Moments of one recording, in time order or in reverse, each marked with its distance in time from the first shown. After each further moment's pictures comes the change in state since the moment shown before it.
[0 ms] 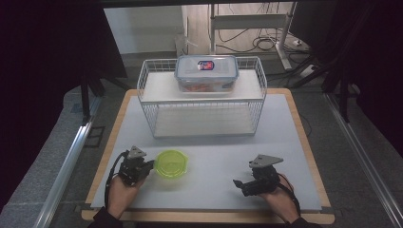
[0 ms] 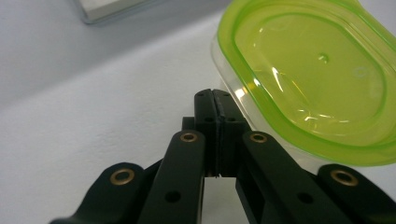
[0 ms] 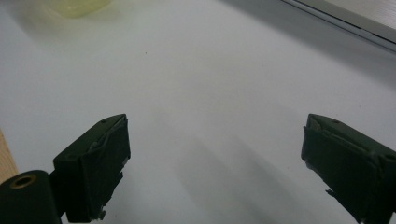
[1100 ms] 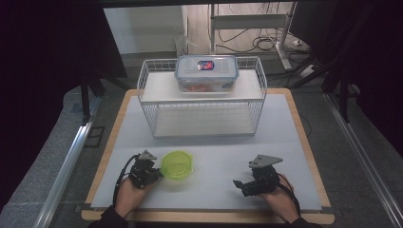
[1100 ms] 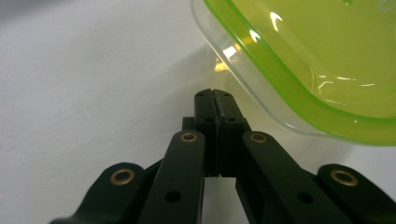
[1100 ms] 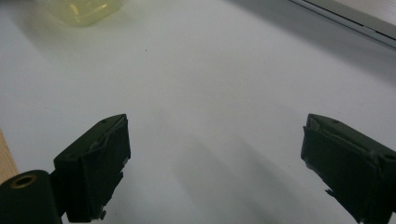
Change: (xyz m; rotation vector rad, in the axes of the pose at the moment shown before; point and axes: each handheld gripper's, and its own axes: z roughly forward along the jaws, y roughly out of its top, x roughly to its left) left arm -0.010 -0.002 0.031 0.103 -0.140 -0.001; right arm 0.000 0.000 0.001 0.007 0.000 0.000
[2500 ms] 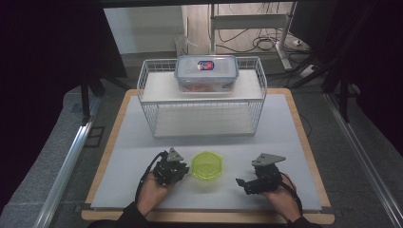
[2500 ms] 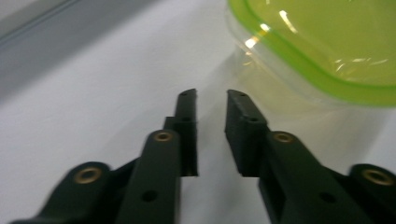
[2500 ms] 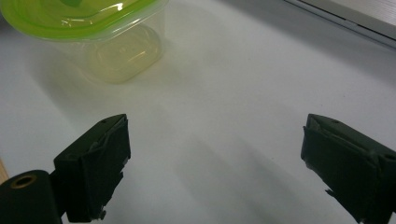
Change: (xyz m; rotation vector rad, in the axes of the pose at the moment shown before) left arm -0.055 0.033 0.021 -0.046 0.055 0.189; right arm -0.007 -0.001 -0.003 0.002 -0.015 0.024
